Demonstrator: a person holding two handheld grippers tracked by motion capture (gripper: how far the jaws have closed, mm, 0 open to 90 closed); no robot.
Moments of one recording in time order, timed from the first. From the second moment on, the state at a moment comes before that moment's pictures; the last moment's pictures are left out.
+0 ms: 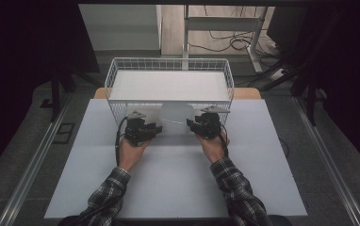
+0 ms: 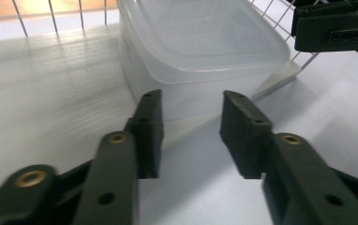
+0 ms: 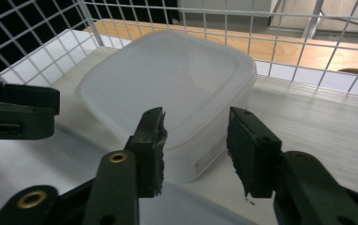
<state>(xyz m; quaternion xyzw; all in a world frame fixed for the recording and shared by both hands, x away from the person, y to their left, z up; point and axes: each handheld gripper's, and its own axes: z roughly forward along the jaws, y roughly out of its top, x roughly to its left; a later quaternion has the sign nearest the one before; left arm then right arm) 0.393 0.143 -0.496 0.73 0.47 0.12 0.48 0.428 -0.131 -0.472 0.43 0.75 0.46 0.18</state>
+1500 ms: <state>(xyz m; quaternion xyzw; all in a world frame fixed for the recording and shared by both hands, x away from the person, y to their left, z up) 0.286 0.171 -0.515 0.77 0.42 0.13 0.47 0.447 -0.115 -0.505 0.41 0.79 0.43 0.17</state>
